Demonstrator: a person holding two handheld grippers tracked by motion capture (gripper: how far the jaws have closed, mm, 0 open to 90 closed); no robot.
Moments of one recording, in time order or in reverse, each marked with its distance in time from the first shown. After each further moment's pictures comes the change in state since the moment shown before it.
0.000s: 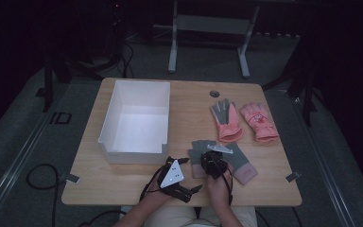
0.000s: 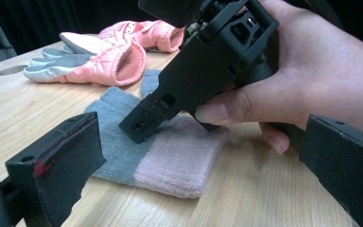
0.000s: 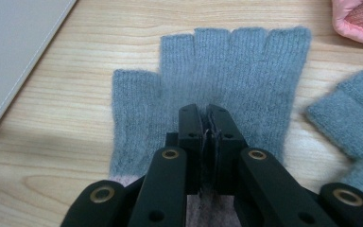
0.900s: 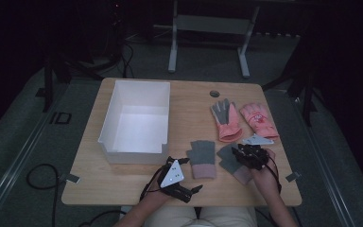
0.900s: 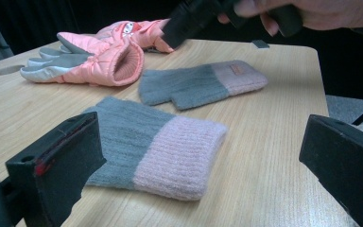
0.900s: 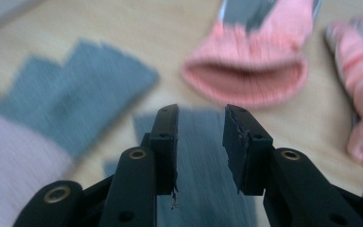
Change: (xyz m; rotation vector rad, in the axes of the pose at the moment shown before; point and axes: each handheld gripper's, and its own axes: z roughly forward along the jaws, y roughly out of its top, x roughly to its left) left arm 0.000 0.000 0.000 0.004 -0.007 0.001; right arm -0.117 0.032 -0.050 -0.029 0.075 -0.346
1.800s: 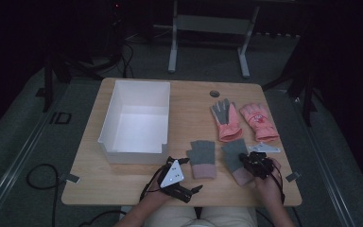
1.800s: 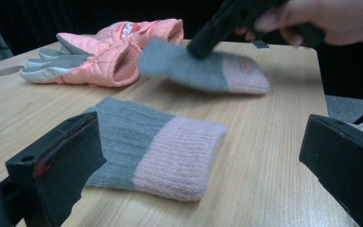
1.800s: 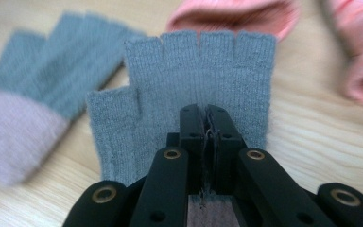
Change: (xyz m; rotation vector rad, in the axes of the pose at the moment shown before) left arm 0.000 0.000 0.000 -0.001 -0.001 0.003; right arm 0.001 -0.021 -0.018 0.010 -0.042 0.117
